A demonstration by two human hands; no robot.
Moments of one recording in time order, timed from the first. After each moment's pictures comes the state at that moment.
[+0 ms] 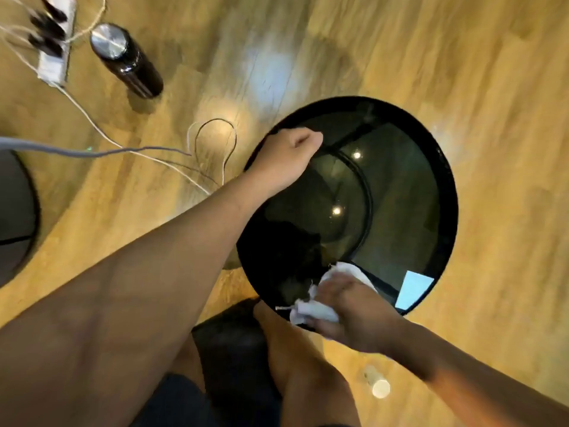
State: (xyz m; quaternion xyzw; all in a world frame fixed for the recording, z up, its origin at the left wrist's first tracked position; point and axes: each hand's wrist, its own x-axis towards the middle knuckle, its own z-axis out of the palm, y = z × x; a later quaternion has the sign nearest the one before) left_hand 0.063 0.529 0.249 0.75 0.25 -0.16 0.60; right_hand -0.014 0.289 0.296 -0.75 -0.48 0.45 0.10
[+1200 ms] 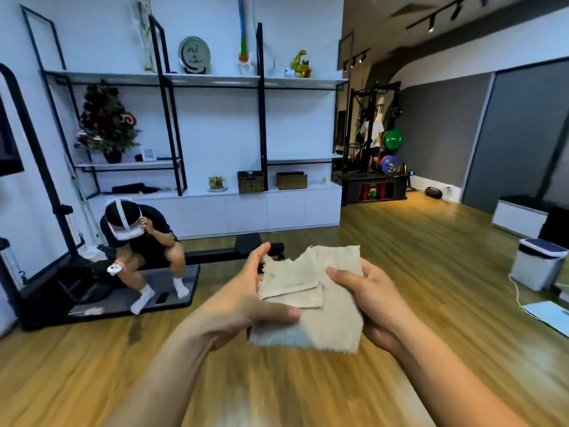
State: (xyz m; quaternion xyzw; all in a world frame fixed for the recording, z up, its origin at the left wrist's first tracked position) left_hand 0.085 0.552 0.901 0.75 -0.15 -0.10 0.63; right_hand 0.096 0.329 0.891 -0.59 -0.08 0.03 0.80
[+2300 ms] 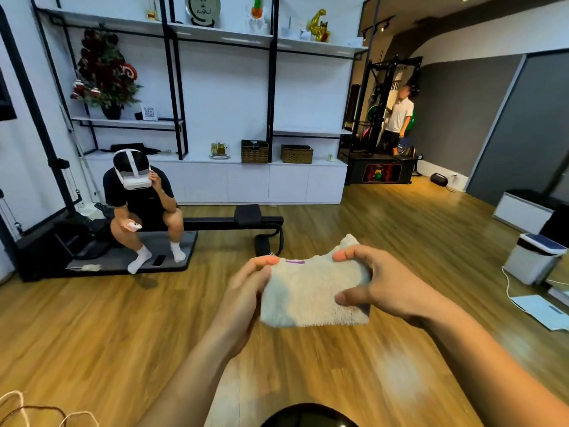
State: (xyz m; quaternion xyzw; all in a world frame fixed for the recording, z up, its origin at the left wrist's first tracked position) left_hand 0.100 0.535 0.824 0.64 -0.03 0.04 0.76; right_hand 0.116 0.299 0.893 -0.91 -0.14 0.04 0.39
